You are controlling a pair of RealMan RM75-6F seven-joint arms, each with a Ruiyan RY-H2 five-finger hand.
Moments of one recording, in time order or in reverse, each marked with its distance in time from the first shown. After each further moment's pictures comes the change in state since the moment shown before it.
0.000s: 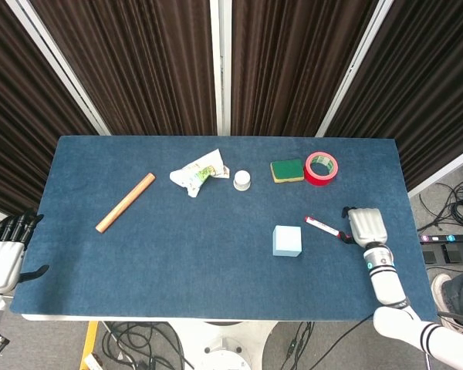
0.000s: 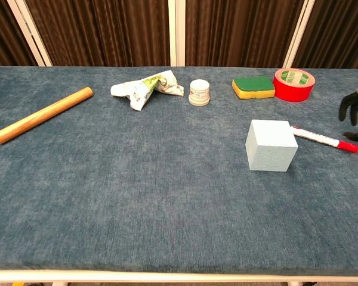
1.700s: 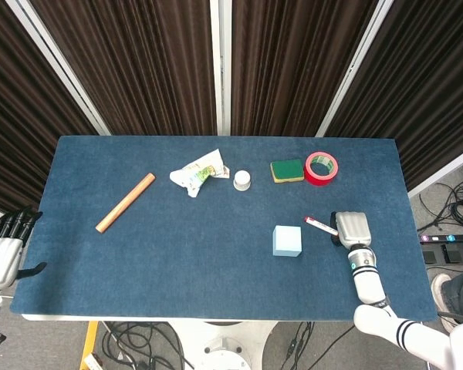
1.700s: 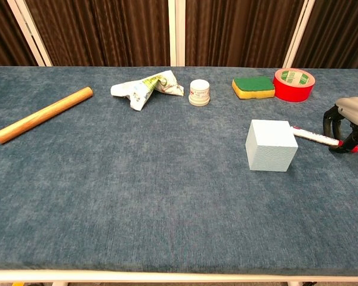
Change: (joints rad) left arm -0.020 0.002 -0.002 0.051 0.002 -0.024 -0.047; right arm 0.023 -0.139 0.000 0.107 0.051 0.020 0.007
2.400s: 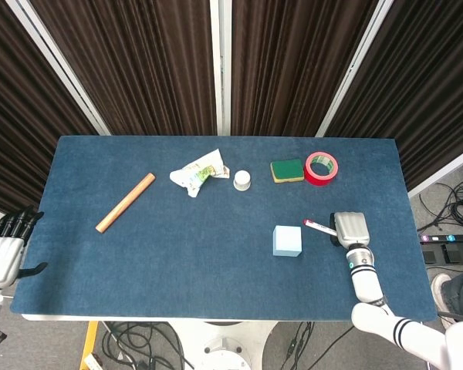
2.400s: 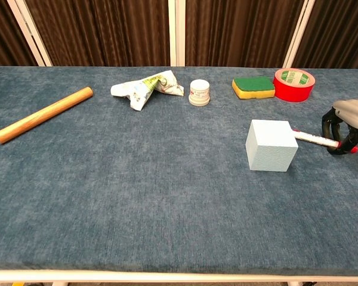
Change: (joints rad) left arm -0.008 -0.006 0.003 0.013 -0.008 -0.021 -0.007; right arm 0.010 -0.017 -0.002 0.024 0.032 -0.022 -0.036
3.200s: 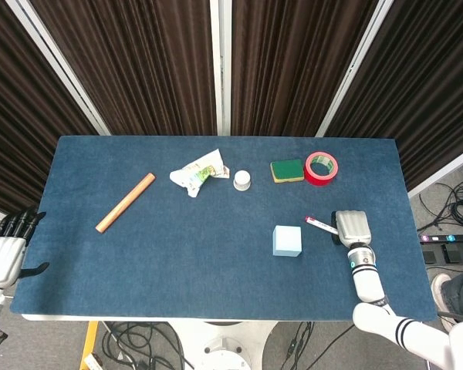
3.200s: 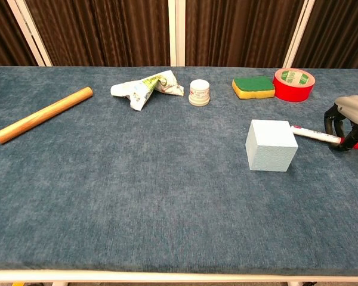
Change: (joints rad) left arm -0.005 0.006 0.004 -0.014 0.002 -0.007 -0.002; right arm 0.000 0.025 0.005 -0.033 -0.007 0.028 -0.002
